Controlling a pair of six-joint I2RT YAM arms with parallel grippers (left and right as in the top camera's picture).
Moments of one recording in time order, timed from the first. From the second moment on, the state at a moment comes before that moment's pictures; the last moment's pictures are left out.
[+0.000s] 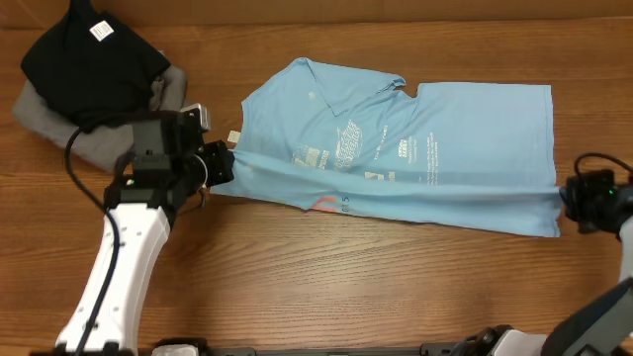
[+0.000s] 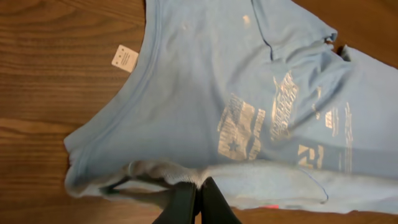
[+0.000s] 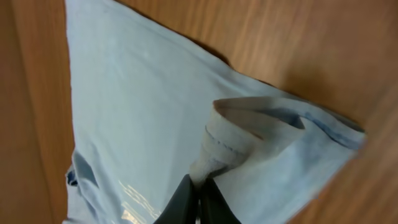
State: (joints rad) left arm 0.00 1.38 0.97 -0.52 0.35 -0.31; right arm -0.70 1.52 1.00 -0.64 -0.39 0.71
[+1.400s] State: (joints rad) left arm 0.01 1.78 1.00 -0.61 0.18 -0.19; right arm -0.65 1.56 0.96 -0.83 -0.21 0.58
